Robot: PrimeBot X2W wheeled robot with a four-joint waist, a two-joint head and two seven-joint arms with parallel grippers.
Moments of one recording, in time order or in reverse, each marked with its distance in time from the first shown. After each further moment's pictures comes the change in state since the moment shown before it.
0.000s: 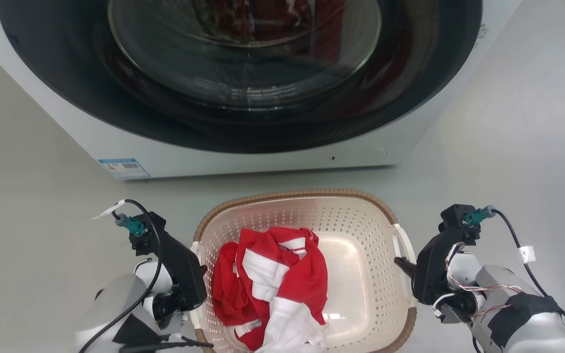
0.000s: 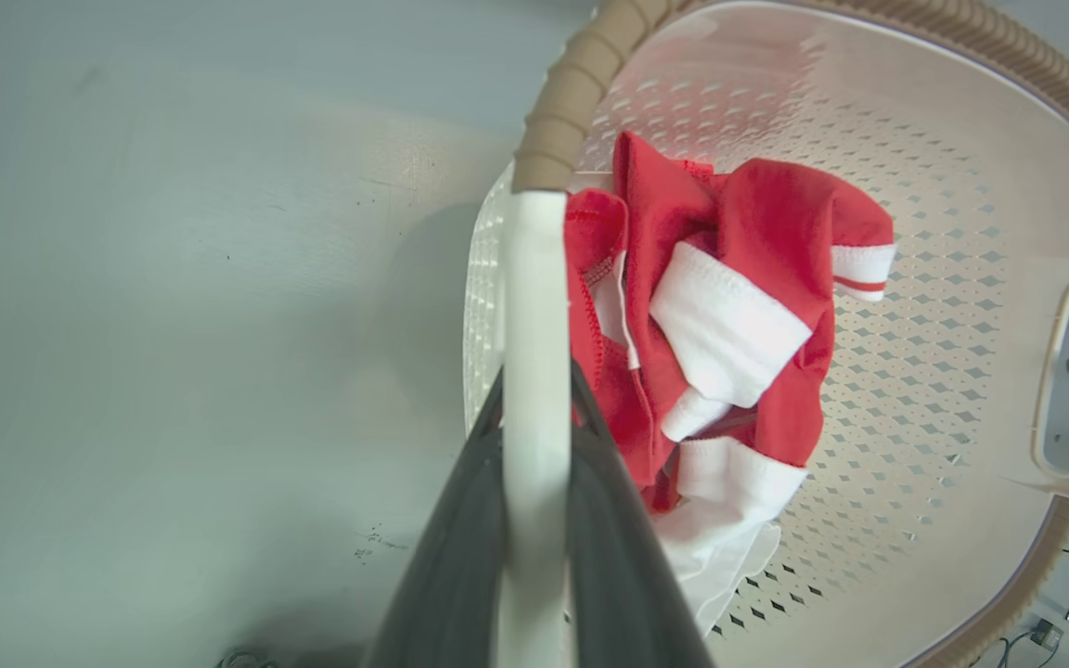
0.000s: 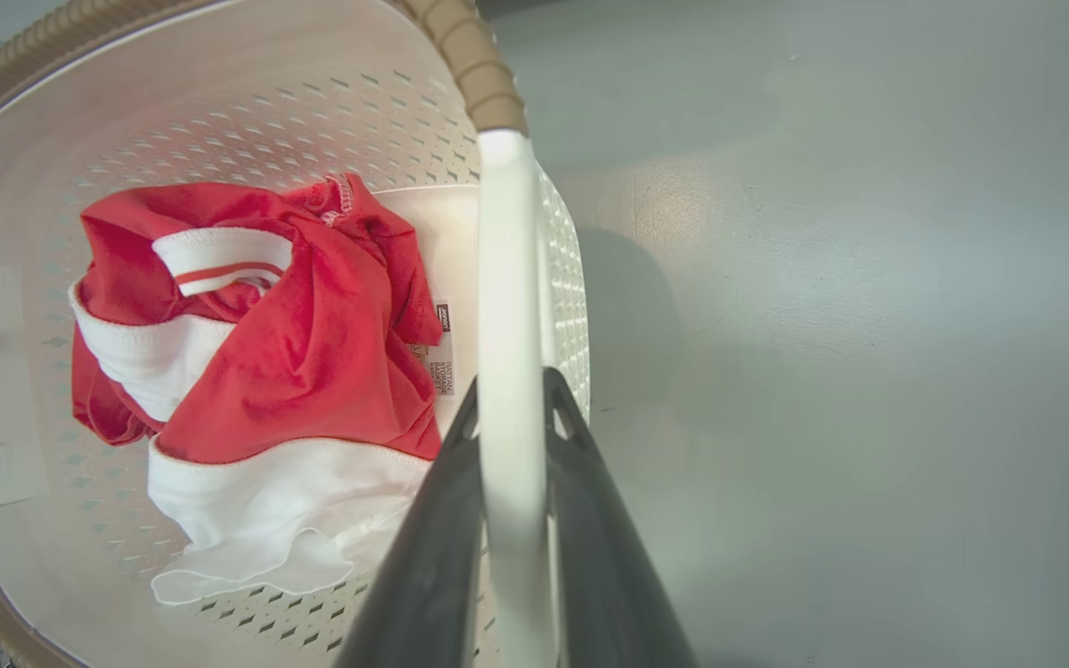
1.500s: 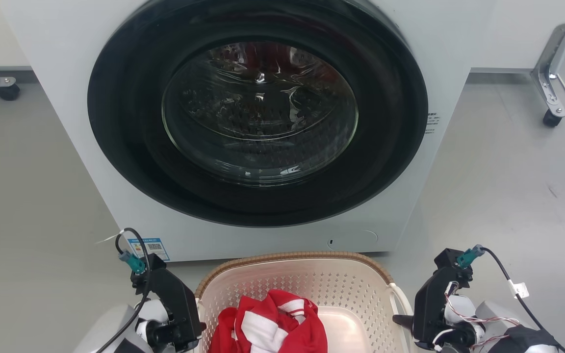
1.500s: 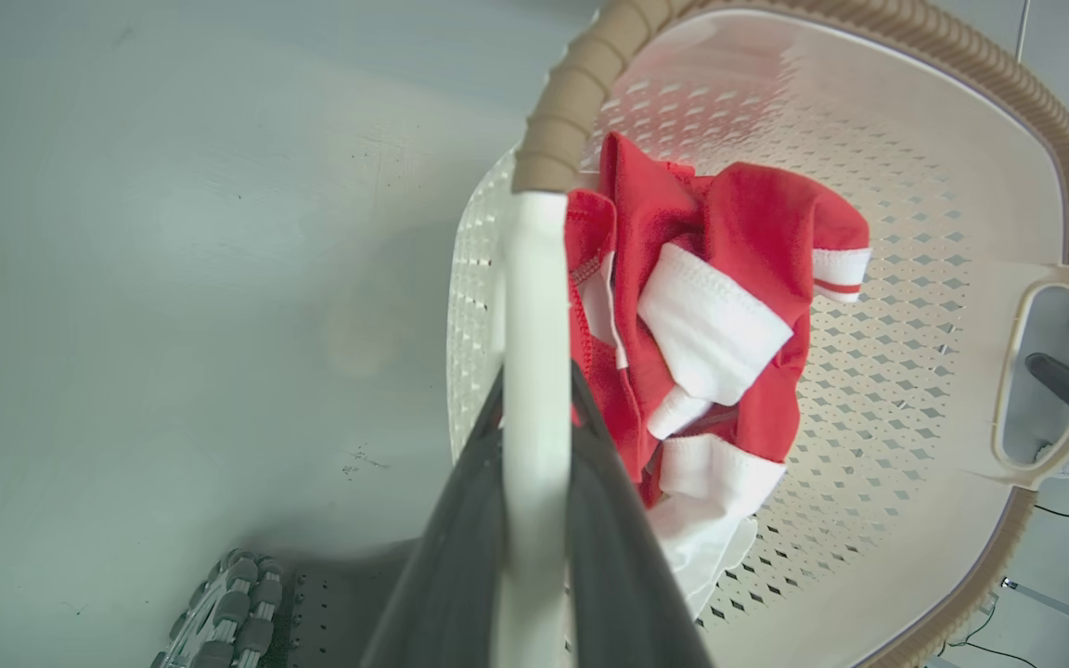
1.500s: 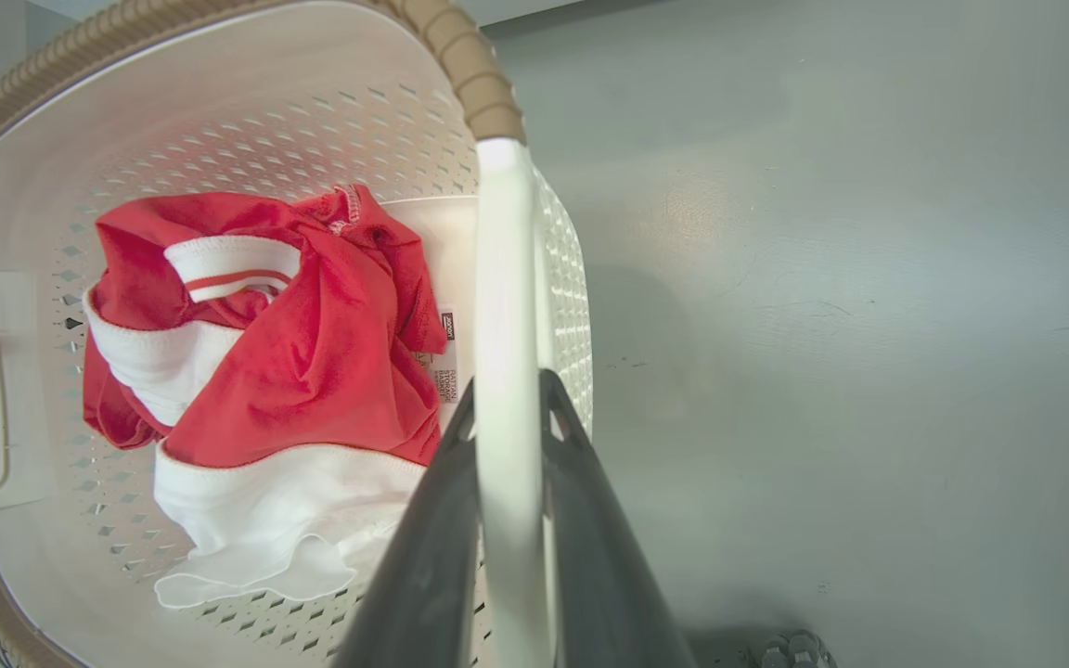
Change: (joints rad) left arm 0.050 -0.003 0.046 0.072 -0.025 0.000 0.199; right arm 0.084 0.030 -0.044 0.047 0.014 0.000 0.171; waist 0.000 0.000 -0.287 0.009
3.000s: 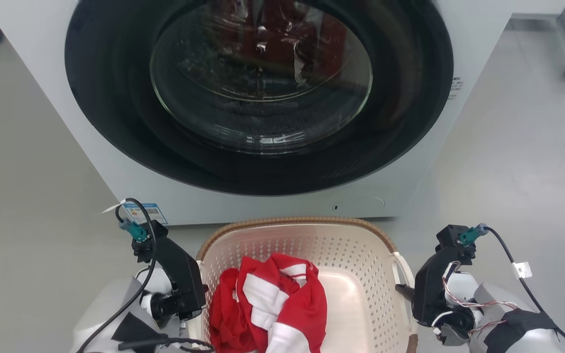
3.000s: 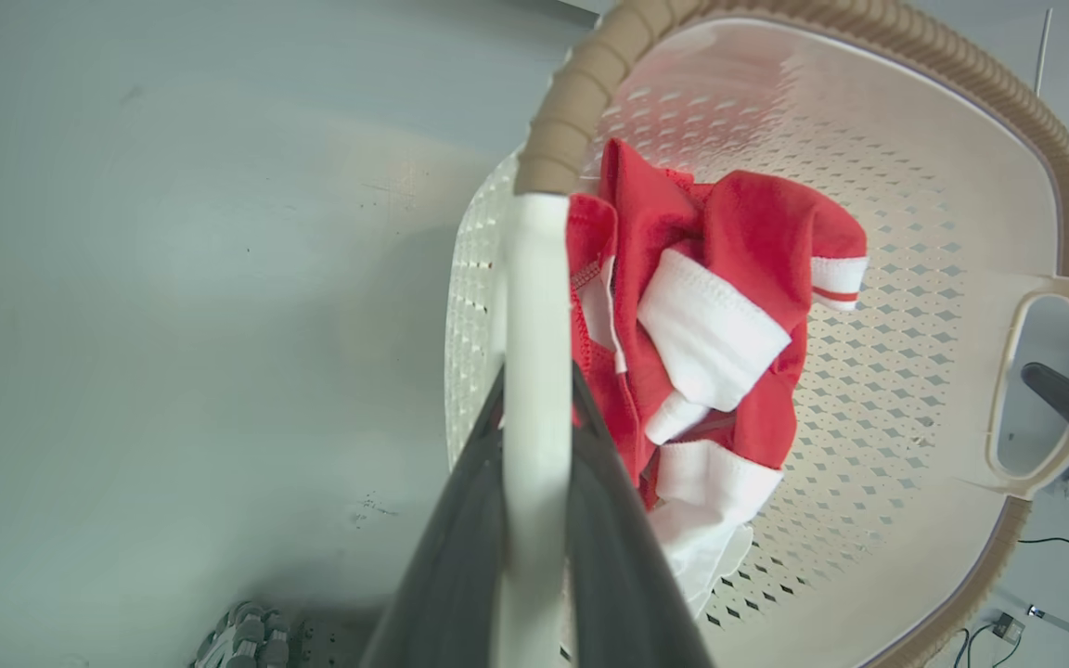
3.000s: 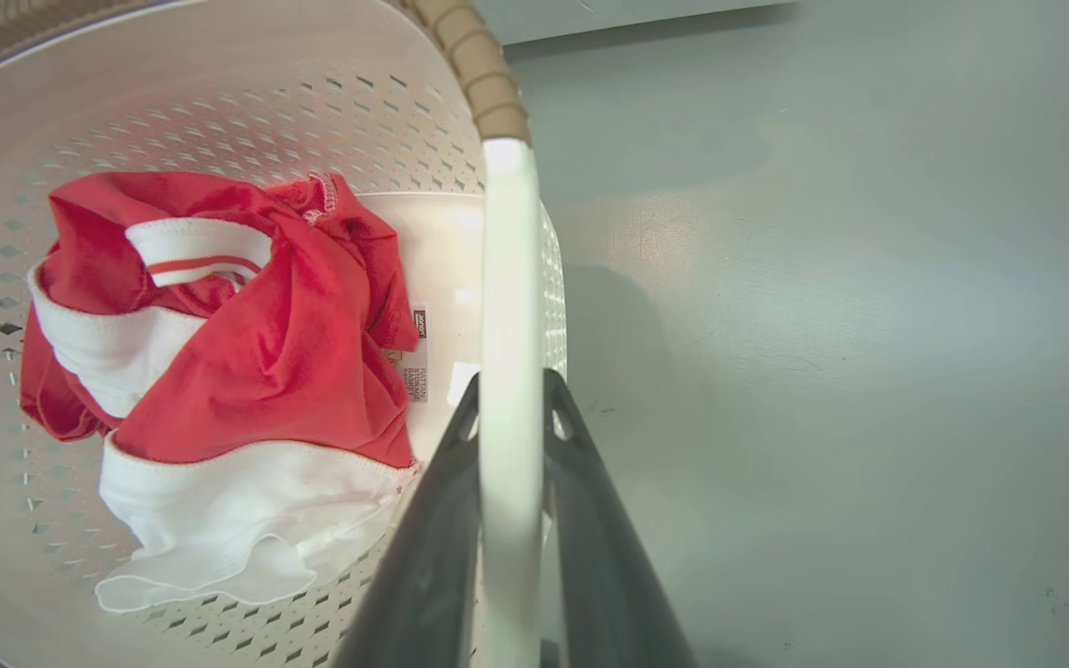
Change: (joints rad) left arm -0.085 -0.017 0.022 -0.002 0.053 0.000 -0.074; right arm -0.047 0.006 -0.059 -0.004 -0.142 0.000 -0.108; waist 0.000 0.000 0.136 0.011
